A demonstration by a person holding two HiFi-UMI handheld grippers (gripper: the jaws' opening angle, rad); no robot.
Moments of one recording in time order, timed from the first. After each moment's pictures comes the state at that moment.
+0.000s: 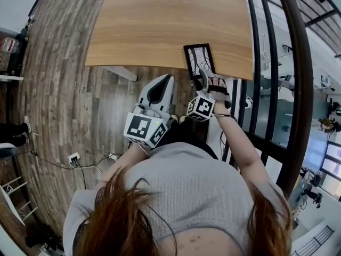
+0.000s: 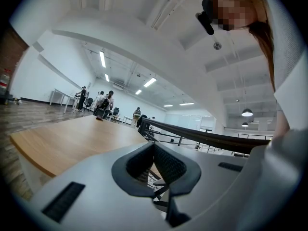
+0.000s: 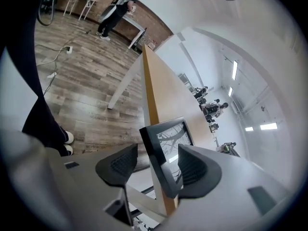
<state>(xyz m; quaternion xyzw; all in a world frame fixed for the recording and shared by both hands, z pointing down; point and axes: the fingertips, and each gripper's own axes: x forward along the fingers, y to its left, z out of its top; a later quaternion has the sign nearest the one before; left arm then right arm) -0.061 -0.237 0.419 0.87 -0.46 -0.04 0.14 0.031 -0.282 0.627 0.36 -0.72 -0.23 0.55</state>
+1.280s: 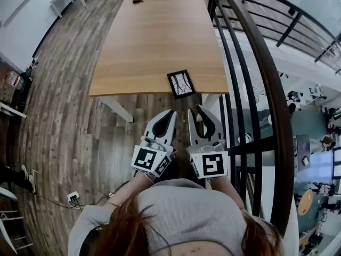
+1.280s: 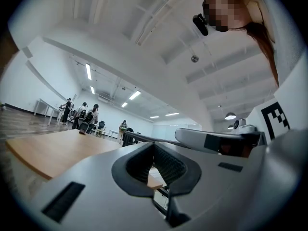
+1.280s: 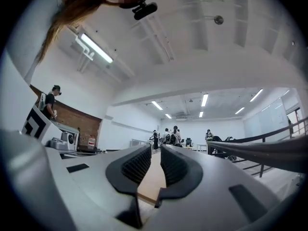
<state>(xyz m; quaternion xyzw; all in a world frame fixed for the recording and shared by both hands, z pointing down) -0.002 -0.108 0.370 0.91 -0.40 -0.10 0.07 0.048 -0.100 0.323 0.58 -0.81 -0.07 -0.05</state>
